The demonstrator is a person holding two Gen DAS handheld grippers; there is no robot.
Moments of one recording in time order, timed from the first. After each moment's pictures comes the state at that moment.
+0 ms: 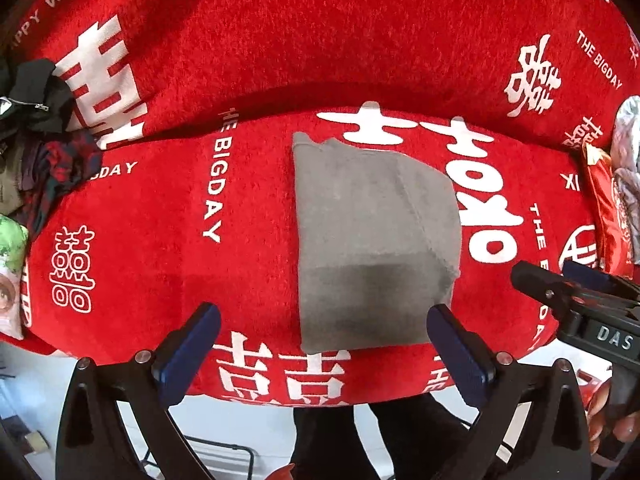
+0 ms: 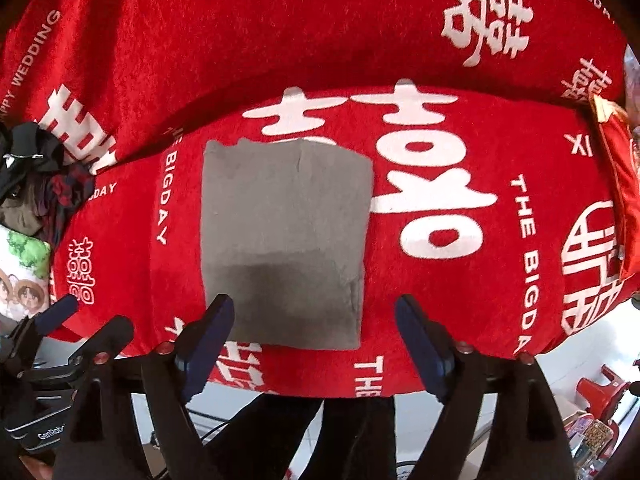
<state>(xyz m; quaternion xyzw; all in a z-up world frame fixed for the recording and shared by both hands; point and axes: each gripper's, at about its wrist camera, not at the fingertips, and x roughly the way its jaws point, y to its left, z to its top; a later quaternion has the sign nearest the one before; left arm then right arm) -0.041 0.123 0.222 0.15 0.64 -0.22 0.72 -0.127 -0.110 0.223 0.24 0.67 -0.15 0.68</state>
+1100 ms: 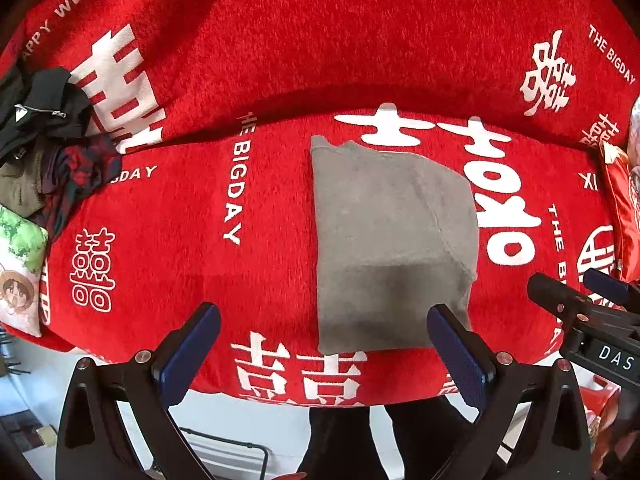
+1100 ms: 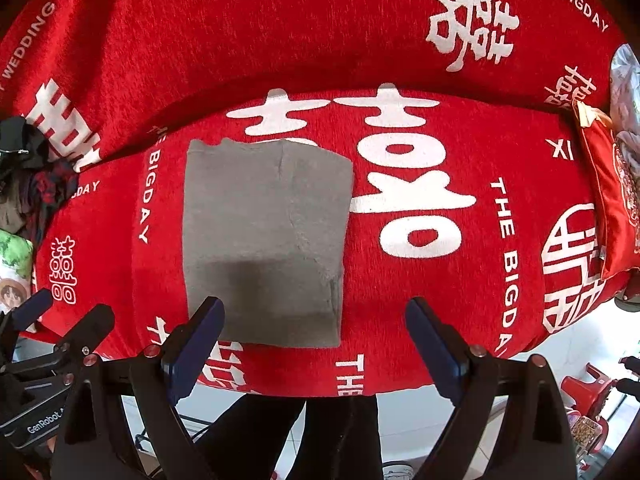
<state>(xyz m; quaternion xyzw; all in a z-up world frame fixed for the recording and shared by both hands) -0.042 0.121 0.226 0.18 0.63 -0.19 0.73 -0.132 -0.106 0.227 0.22 0.68 -0.17 0.68</state>
